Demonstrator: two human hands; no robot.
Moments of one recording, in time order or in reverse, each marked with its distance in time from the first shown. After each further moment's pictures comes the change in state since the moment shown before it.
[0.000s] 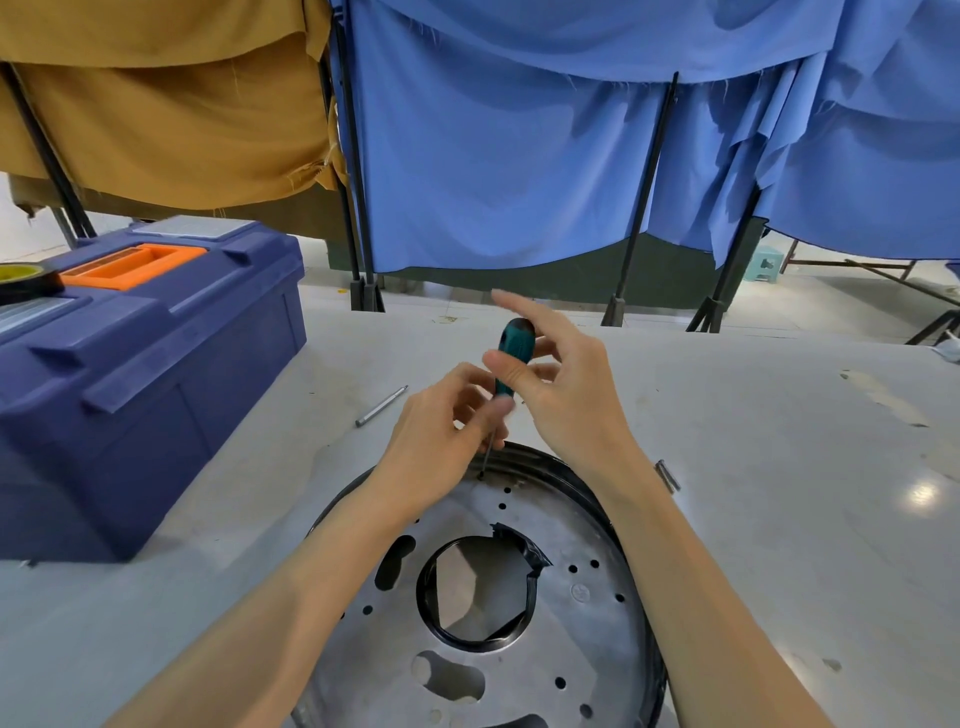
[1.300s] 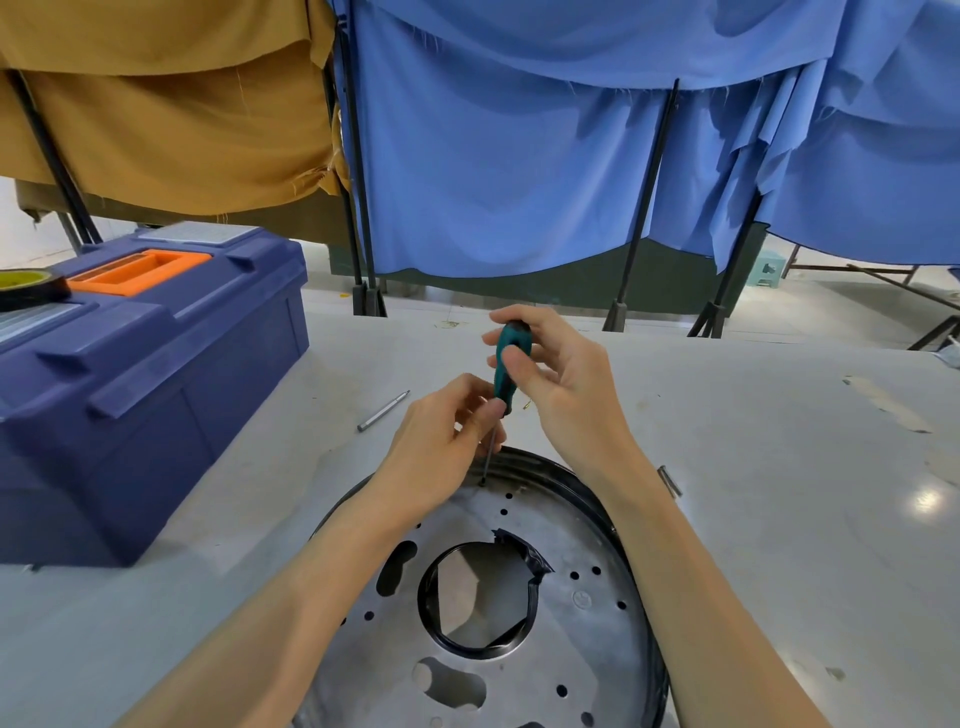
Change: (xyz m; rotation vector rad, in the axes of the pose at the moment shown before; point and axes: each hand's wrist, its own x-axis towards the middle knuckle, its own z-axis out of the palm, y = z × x) left_hand -0.001 0.001 -0.001 0.028 -0.016 -0.036; right_hand 0.000 0.000 -0.004 0.117 -0.054 -0.015
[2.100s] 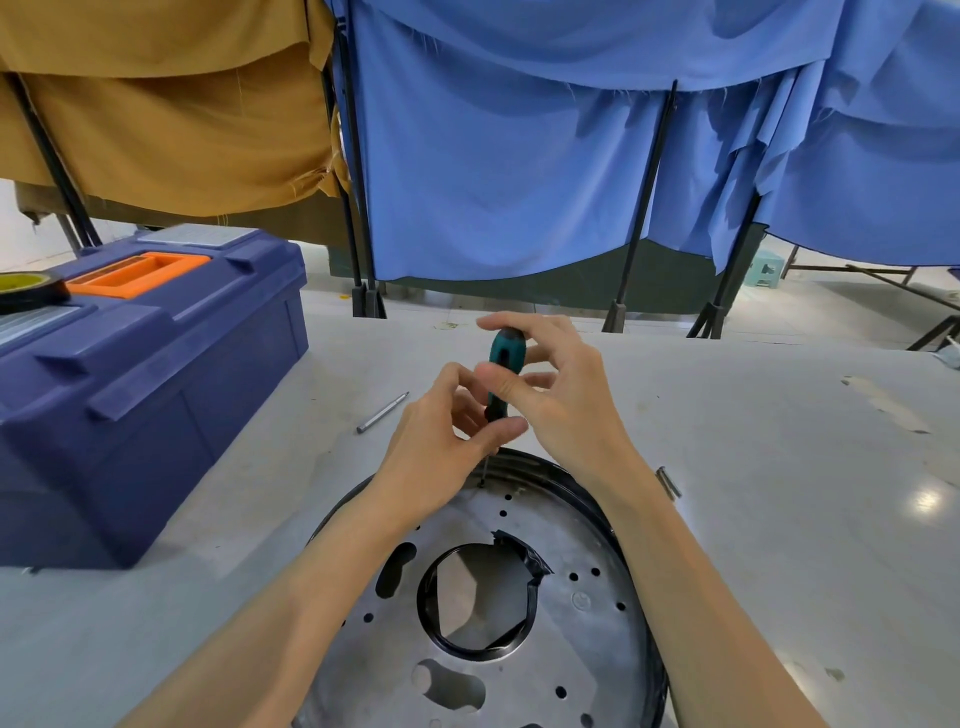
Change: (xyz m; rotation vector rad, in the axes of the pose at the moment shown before) left_hand 0.001 -0.002 0.001 0.010 0.041 0.000; right_hand -0.001 -0.001 0.003 -0.064 0.007 -0.010
